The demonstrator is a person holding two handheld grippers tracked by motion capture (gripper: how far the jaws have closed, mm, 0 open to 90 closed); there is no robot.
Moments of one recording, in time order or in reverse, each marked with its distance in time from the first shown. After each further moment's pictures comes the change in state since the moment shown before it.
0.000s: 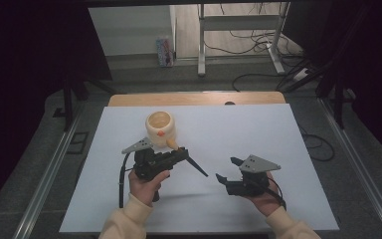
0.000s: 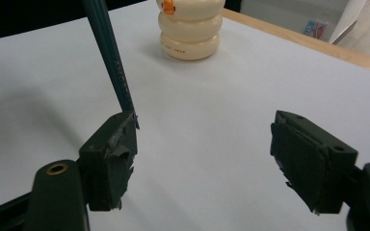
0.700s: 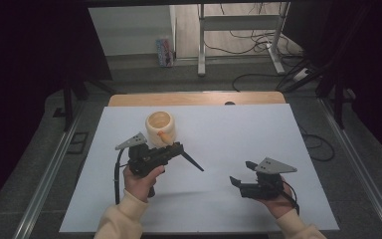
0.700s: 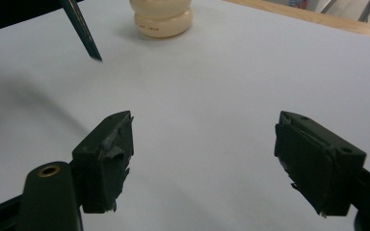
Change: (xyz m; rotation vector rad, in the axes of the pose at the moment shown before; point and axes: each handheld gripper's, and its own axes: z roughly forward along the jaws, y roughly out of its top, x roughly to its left) left arm 0.004 0.014 -0.011 -0.029 0.017 0.018; right arm -0.019 -0.020 -0.024 0.042 -0.045 0.094
